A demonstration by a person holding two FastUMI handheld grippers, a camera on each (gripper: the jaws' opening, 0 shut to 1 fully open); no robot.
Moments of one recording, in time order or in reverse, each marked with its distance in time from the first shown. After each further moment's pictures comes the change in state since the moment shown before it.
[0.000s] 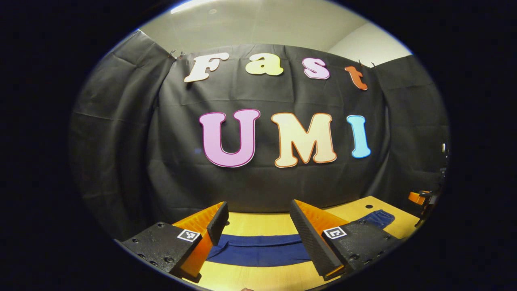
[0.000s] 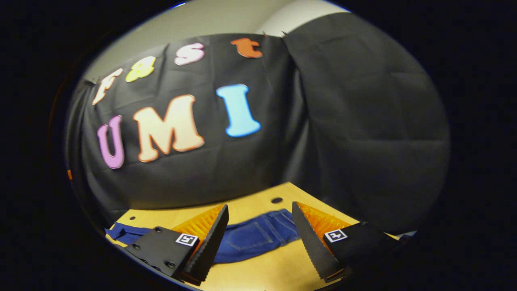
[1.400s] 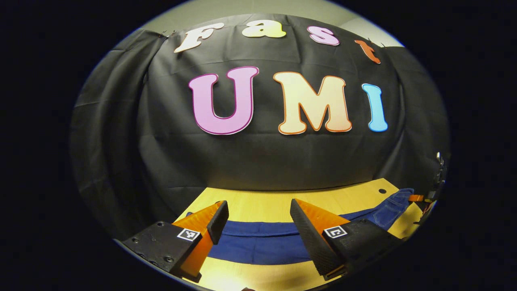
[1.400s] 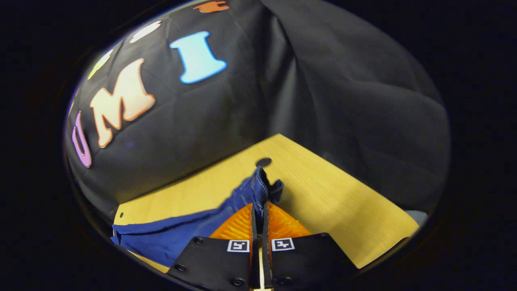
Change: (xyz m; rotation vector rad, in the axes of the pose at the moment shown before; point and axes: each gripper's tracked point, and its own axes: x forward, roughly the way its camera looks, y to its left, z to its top) left arm 0.075 -0.009 -0.069 -0.019 0.205 0.026; right arm 0.115 0.026 -0.051 0.066 0.227 0.049
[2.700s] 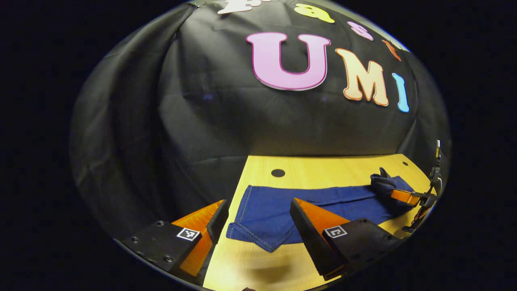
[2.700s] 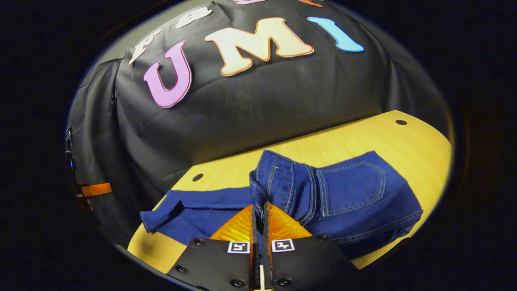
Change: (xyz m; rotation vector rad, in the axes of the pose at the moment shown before) left arm 0.039 0.254 -0.127 -0.020 0.248 -0.018; right arm -0.079 0.345 -0.257 -0.139 0.160 0.394
